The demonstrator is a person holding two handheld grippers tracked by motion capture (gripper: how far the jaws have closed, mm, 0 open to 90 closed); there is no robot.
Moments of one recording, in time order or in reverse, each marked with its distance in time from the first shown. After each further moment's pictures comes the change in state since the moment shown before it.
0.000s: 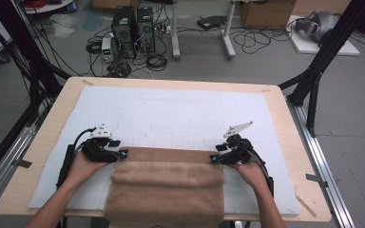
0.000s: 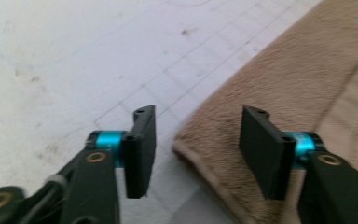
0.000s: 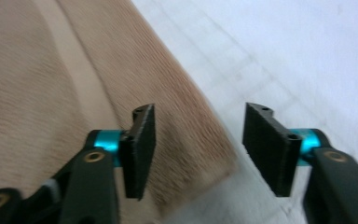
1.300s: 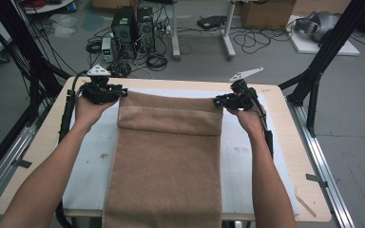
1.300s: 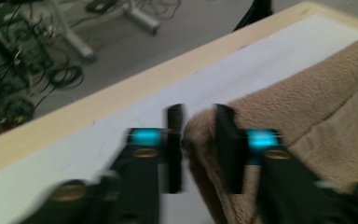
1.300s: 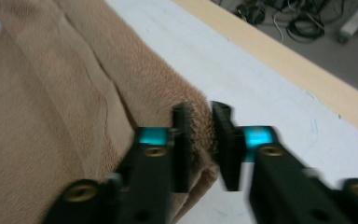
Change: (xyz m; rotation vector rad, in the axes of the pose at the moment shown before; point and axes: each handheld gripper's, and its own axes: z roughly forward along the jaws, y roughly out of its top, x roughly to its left) left arm 0.055 0.141 -0.023 -0.174 0.167 -0.020; right arm -0.056 0.126 -0.056 -0.152 -0.147 -0.002
